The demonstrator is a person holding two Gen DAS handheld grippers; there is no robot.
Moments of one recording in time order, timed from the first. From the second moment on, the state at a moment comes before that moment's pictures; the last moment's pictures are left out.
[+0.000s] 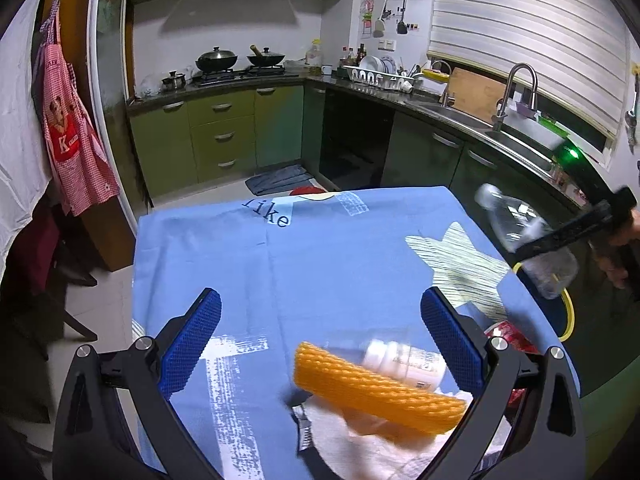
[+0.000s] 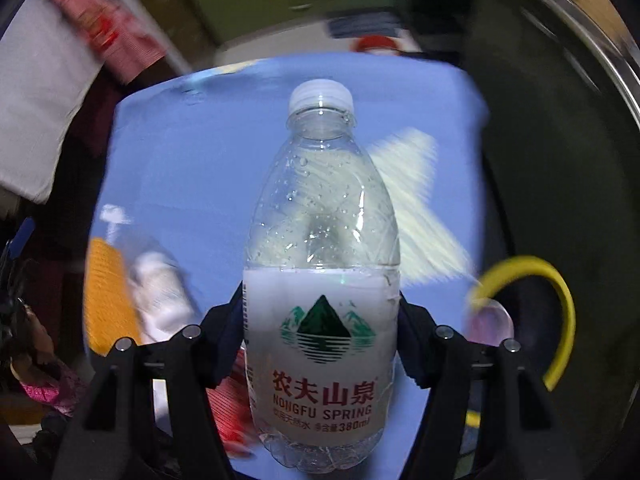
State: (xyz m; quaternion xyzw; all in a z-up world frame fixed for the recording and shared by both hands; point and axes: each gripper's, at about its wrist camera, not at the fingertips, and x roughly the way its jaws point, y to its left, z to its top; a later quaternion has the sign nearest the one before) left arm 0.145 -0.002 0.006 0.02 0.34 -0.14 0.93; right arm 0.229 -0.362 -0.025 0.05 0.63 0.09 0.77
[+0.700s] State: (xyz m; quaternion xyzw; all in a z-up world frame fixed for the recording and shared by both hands) left arm 0.140 -0.054 0.014 0.07 0.35 -0.15 0.92; right arm 0.180 -0.578 -0.177 0.18 0.70 -0.07 0.69
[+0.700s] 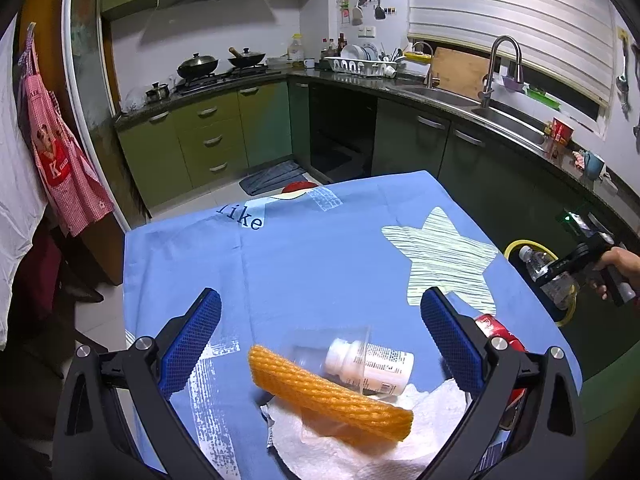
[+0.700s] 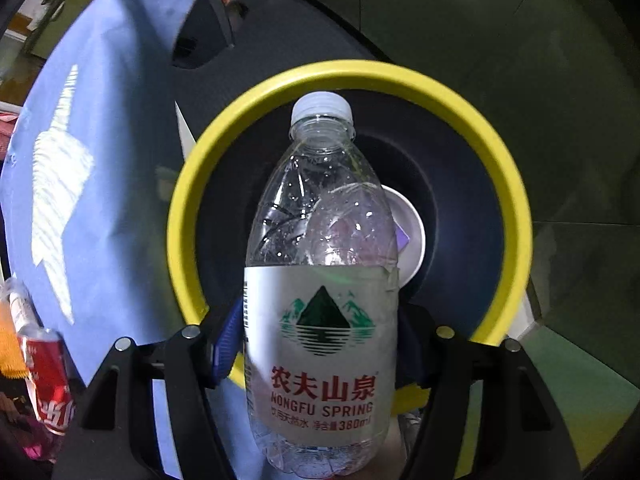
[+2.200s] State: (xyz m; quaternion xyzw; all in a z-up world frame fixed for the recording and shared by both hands) left arm 0.159 -0.038 -0.076 -0.03 0.57 -0.07 0.82; right arm 0.105 -0.474 -0.115 0.13 0.58 0.08 0.80
